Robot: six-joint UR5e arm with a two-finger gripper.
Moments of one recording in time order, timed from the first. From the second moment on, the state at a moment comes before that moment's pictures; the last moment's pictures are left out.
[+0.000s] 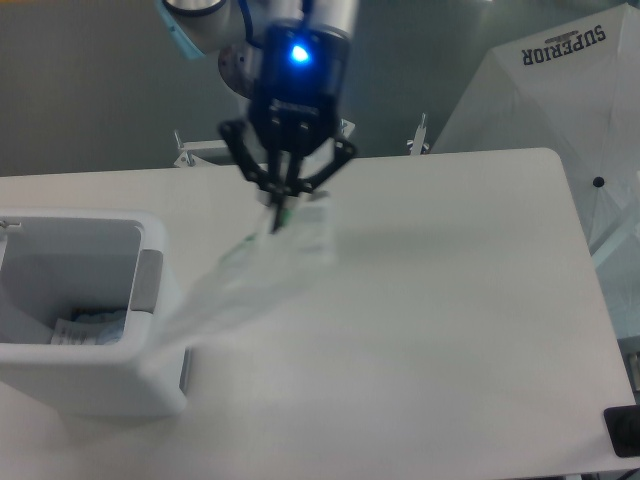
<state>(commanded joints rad) 2.38 -1.59 -1.57 -0.71 0.98 0.69</state>
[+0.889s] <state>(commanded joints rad) 2.20 -1.62 -1.69 -0.70 0.98 0.61</state>
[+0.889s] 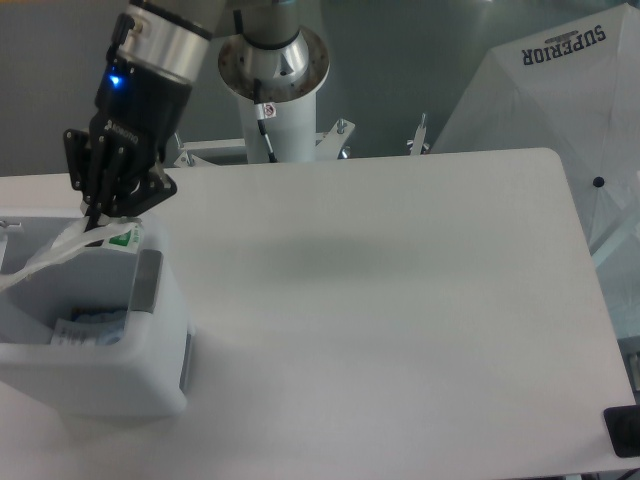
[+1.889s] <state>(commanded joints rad) 2.11 -1.69 -1.72 -0.70 0.98 0.54</state>
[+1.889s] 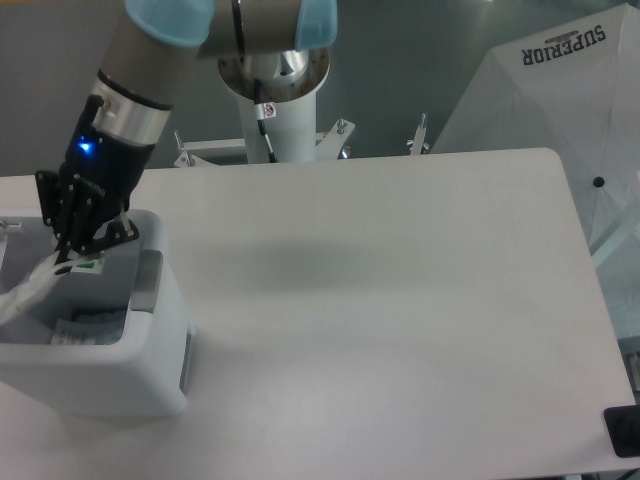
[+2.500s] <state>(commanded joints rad) 2.11 -1.65 -1.72 -0.70 0.99 0.53</state>
